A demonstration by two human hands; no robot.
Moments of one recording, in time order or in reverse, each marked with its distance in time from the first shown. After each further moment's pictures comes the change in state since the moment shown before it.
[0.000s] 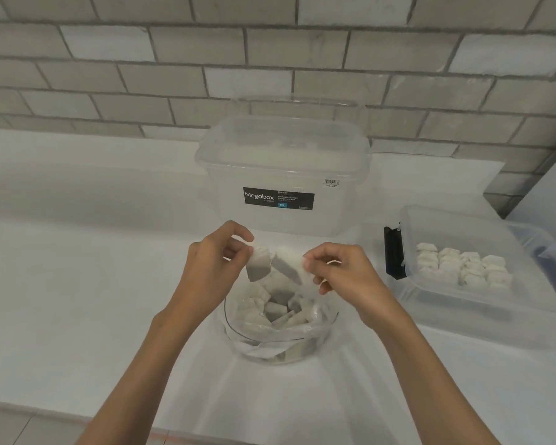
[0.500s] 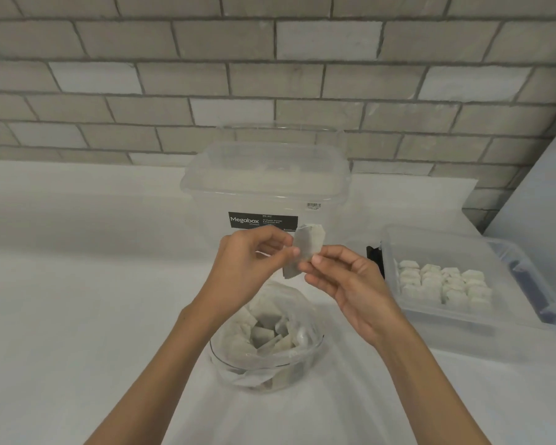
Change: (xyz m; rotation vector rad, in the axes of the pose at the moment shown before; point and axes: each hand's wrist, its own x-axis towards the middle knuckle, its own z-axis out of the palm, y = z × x) left_hand 0.020 0.065 0.026 -0.219 -0.125 0.145; right_hand -0.009 -0.015 -0.025 0.677 -0.023 -0.041
